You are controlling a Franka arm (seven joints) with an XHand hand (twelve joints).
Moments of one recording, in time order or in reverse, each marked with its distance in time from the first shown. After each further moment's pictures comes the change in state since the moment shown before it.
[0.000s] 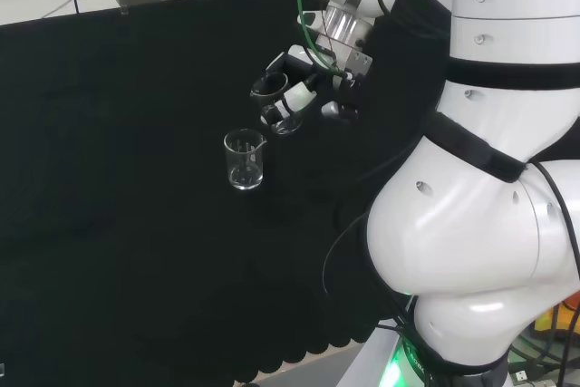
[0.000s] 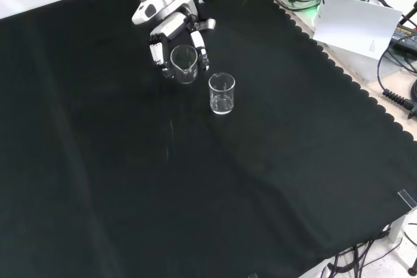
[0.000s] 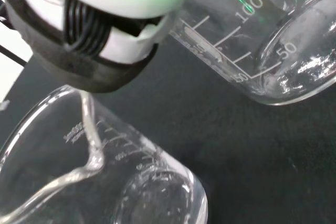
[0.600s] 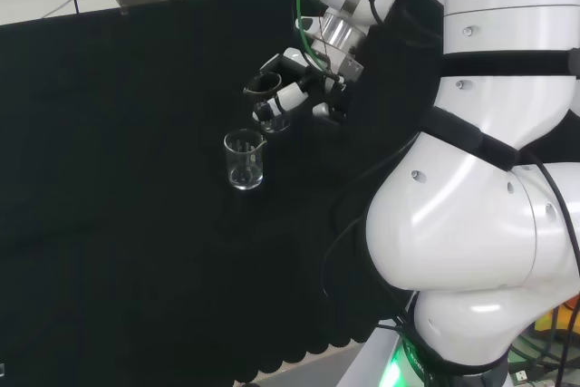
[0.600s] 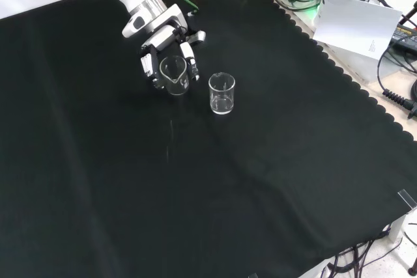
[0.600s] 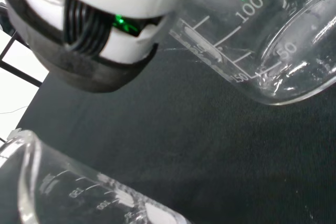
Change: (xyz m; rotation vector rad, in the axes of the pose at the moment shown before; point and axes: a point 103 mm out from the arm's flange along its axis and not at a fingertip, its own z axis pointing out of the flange) arm -0.018 0.033 0.012 -0.025 0.093 -0.022
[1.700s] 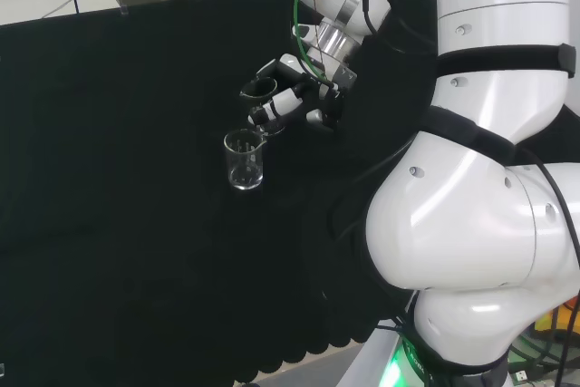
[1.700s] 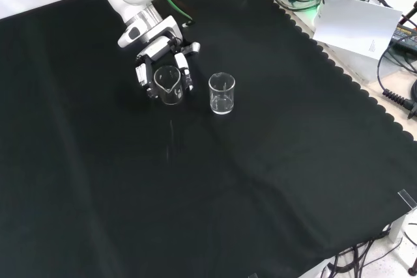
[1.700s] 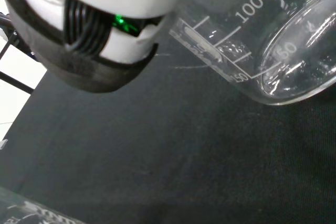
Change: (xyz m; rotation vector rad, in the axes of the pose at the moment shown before) arm -0.020 0.021 0.014 -0.028 0.012 -0.011
